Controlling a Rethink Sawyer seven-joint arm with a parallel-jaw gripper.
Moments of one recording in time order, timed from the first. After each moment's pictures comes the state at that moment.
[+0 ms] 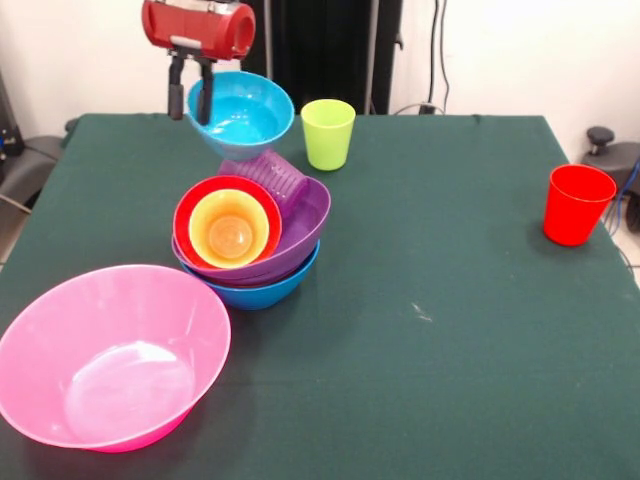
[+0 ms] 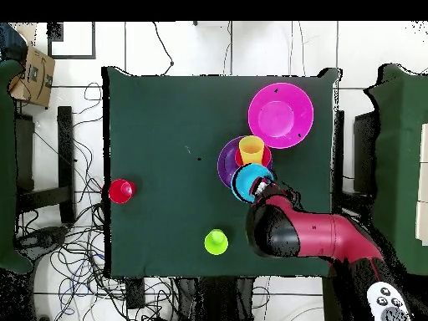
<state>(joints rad) -0.68 -0.91 0.24 1.97 -0.53 0.19 2.20</state>
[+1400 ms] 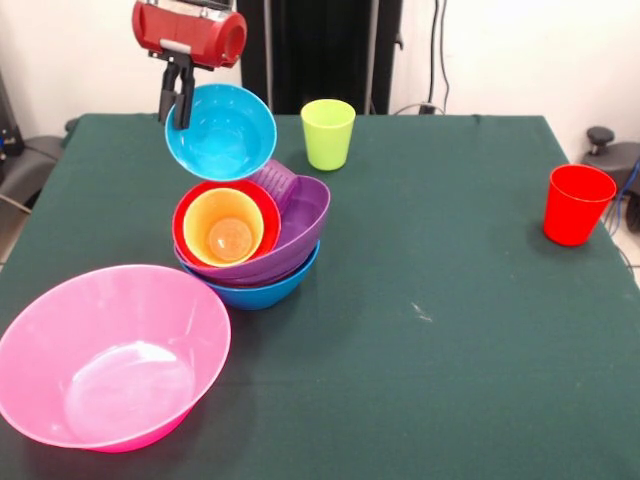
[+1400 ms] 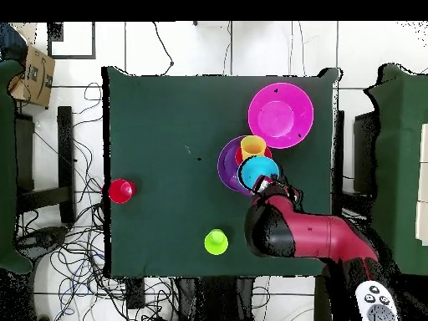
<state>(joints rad) -0.57 -0.87 0.09 1.92 -0.52 0.10 2.20</state>
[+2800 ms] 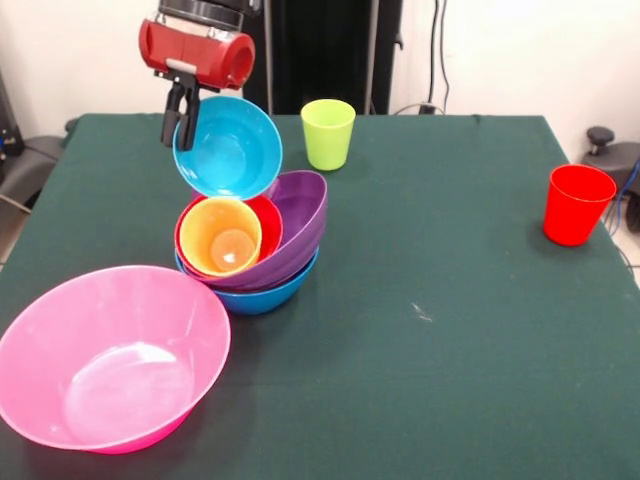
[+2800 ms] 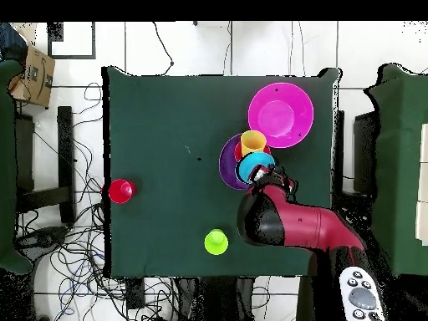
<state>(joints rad) -0.46 -0.80 -0.01 1.85 -0.41 0.03 2.20</state>
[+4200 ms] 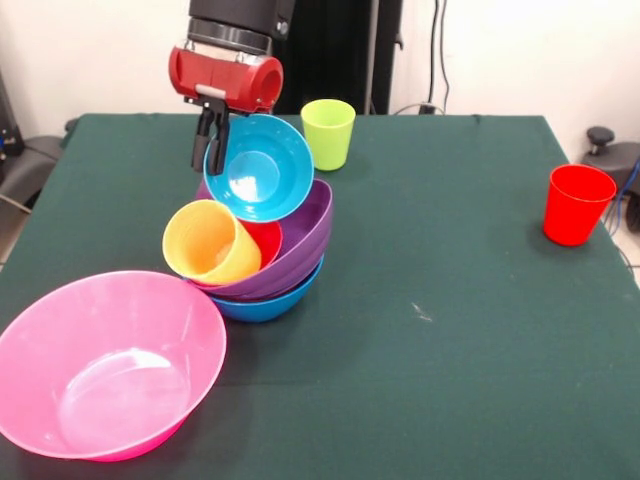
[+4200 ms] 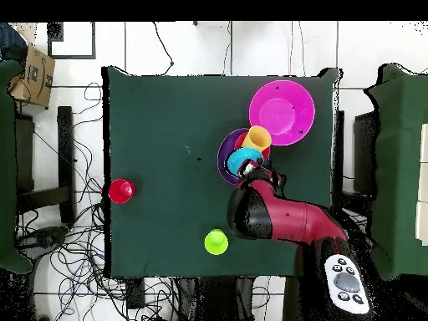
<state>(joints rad) -0.42 -0.74 -0.02 1.85 -0.33 -0.04 2.20</state>
